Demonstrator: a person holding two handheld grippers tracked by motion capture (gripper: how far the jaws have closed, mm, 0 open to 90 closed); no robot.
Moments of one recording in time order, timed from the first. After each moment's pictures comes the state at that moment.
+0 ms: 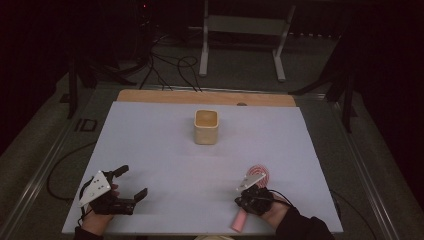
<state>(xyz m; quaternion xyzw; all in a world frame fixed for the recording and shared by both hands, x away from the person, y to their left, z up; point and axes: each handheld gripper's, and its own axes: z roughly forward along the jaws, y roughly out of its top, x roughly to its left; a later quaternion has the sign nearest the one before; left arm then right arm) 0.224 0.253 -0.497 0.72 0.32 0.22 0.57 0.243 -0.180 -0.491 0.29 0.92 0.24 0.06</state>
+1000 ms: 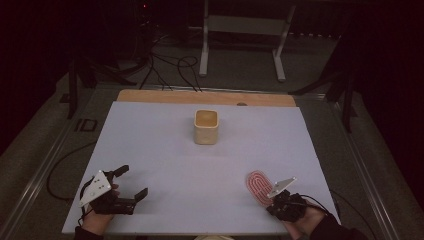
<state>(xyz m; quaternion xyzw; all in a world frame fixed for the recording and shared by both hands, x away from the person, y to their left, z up) 0.225 0.252 -0.498 0.72 0.32 0.22 0.57 0.230 -0.262 -0.486 0.32 0.93 0.17 0.04</state>
